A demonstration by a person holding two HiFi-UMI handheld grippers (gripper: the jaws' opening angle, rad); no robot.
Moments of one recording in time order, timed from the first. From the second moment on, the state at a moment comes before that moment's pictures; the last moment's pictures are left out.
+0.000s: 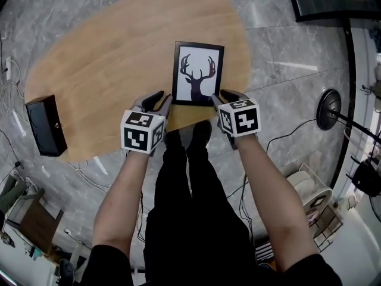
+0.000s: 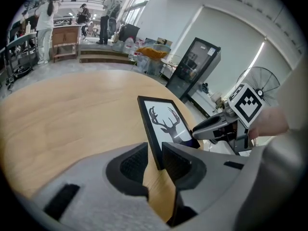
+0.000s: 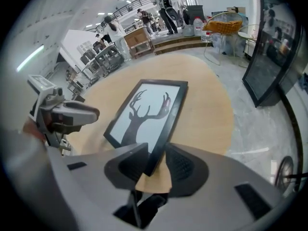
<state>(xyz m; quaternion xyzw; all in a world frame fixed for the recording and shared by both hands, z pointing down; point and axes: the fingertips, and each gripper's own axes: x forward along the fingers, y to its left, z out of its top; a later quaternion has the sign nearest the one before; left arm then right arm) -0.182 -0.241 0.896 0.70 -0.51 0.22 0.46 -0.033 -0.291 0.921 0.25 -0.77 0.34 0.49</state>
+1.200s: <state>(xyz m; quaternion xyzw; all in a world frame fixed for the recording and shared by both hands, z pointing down) -0.195 -0.214 0.886 0.70 -0.52 0.19 0.46 -0.014 -0.293 0.939 0.29 -0.69 0.30 0.59</state>
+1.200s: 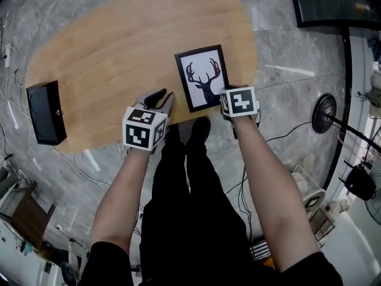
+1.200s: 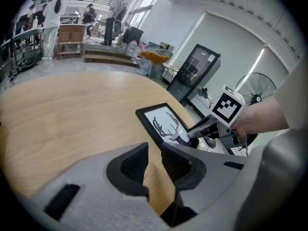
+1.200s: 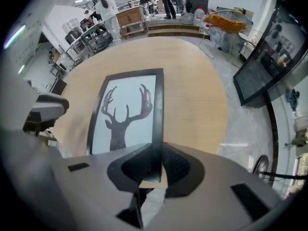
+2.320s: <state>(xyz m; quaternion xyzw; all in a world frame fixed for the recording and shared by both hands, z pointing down) -0.204 -0.260 0.718 0.75 -0.50 0.08 0.42 -0.090 -0.336 0.741 0.27 -0.82 0.32 0.40</state>
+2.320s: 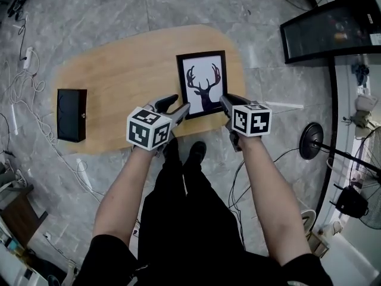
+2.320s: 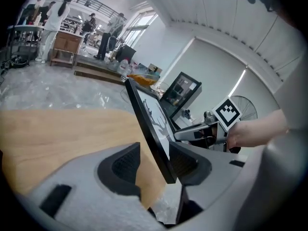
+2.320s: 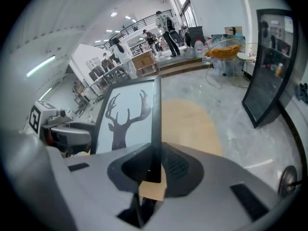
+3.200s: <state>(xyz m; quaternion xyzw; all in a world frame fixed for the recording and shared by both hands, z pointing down) -0.203 -0.249 0.461 0.84 -0.44 -0.05 0.33 -0.125 -0.302 0.496 0.25 -0.90 0.29 0.23</state>
